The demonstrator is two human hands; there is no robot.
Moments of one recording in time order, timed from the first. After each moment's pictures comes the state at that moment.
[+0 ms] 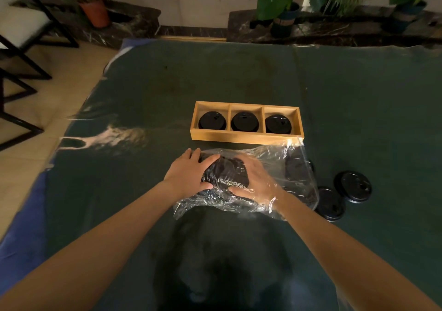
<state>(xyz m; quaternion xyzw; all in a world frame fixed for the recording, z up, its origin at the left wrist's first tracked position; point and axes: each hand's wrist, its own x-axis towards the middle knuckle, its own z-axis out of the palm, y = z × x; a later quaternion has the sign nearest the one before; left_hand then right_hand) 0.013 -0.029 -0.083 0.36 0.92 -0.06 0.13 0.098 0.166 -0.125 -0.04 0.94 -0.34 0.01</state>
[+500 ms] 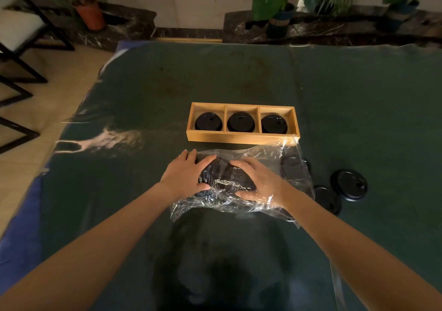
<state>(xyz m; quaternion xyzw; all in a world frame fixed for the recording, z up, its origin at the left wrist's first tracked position) 0.012 -0.030 -0.085 0.36 0.92 -0.06 0.14 0.104 0.190 -0.118 -0.10 0.96 -0.26 0.08</state>
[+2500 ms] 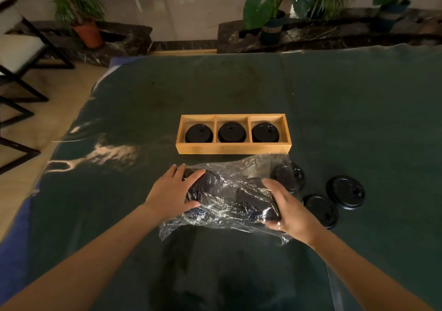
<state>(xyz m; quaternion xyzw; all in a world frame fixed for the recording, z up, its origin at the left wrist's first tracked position) 0.014 -0.033 -0.092 0.36 0.92 -0.07 0.12 0.180 0.242 -0.140 -0.02 0.94 -0.33 0.02</state>
